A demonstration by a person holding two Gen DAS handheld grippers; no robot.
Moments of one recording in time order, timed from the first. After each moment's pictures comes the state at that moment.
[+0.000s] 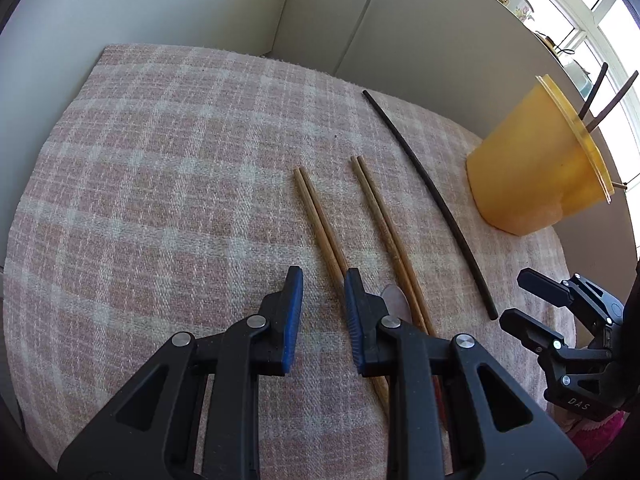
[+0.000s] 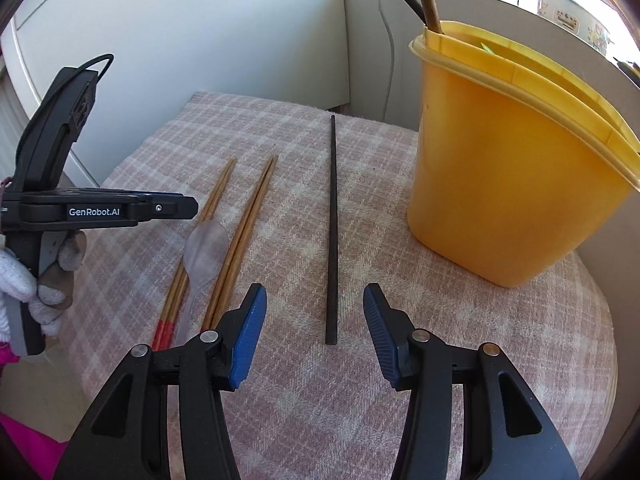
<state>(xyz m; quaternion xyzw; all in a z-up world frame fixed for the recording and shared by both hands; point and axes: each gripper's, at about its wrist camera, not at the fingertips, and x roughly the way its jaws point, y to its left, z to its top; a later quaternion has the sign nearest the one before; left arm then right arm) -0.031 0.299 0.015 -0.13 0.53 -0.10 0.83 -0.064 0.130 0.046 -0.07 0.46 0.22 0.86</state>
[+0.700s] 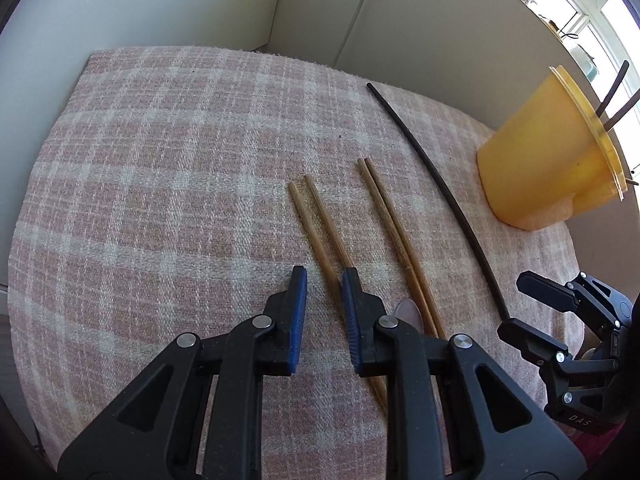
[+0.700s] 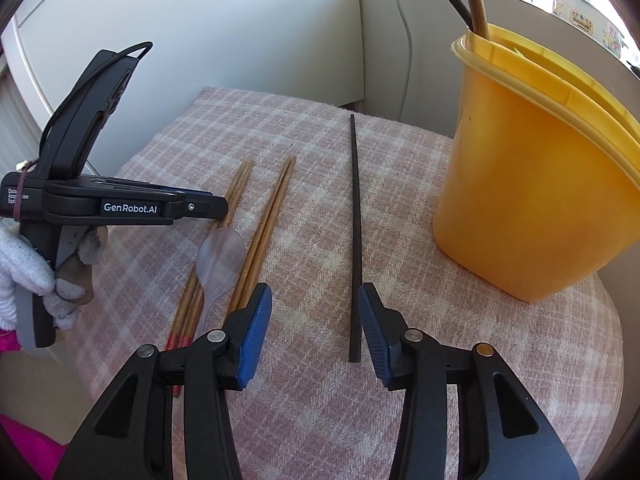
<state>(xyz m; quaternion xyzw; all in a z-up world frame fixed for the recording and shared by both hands) 0.004 0.281 0.006 -0.10 0.54 -0.10 0.83 -0.060 0.149 0.042 -0.07 0.47 0.24 0.85</state>
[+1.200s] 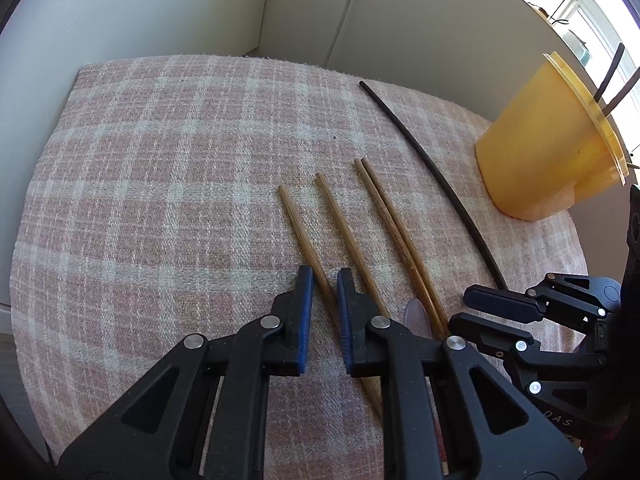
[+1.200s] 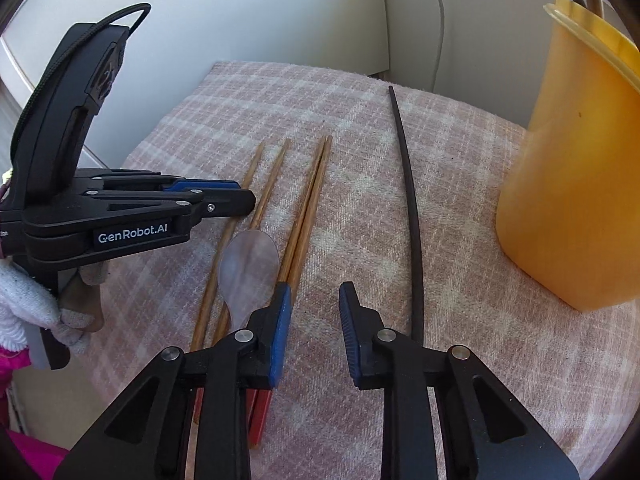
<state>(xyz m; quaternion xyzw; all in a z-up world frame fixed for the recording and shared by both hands) 0.007 0.275 0.005 -0.07 0.54 -0.12 0.83 -0.035 0.186 0.021 -0.05 0.52 0.26 0.81</state>
